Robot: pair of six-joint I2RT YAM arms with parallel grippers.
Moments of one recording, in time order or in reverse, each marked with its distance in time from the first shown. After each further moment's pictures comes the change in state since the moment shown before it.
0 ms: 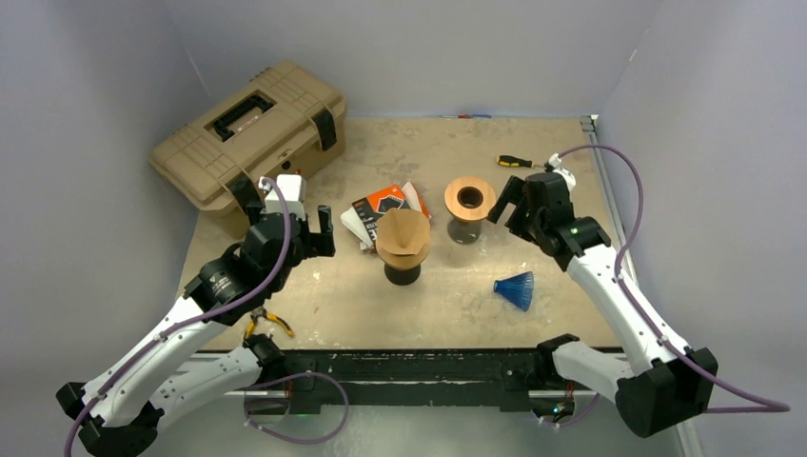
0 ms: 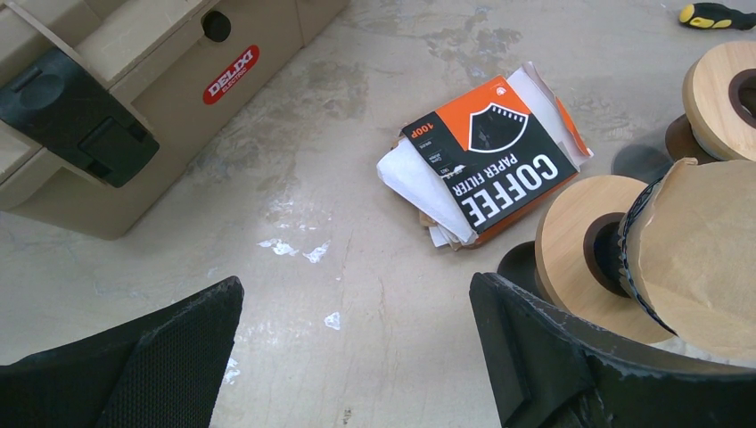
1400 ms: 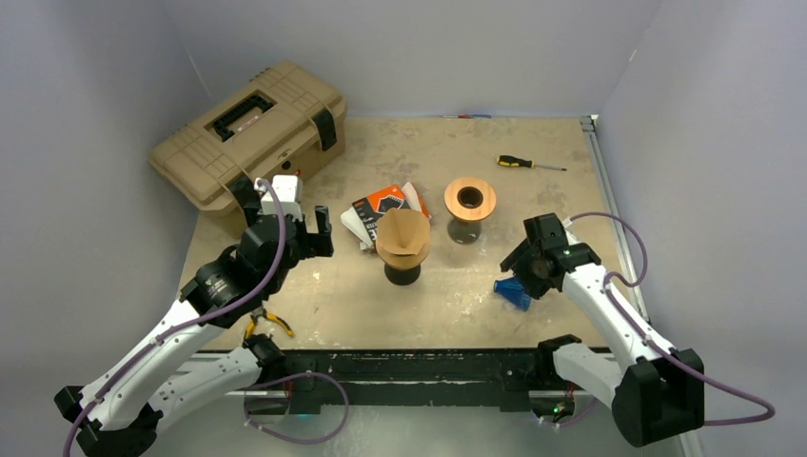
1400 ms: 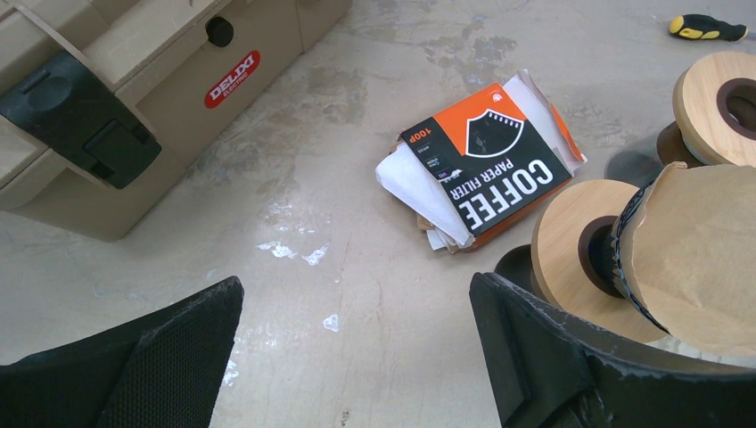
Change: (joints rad) left arm 0.000 -0.020 0.000 0.000 0.000 -0.006; right arm -0.072 -0.080 -0.306 -0.182 -0.040 0.348
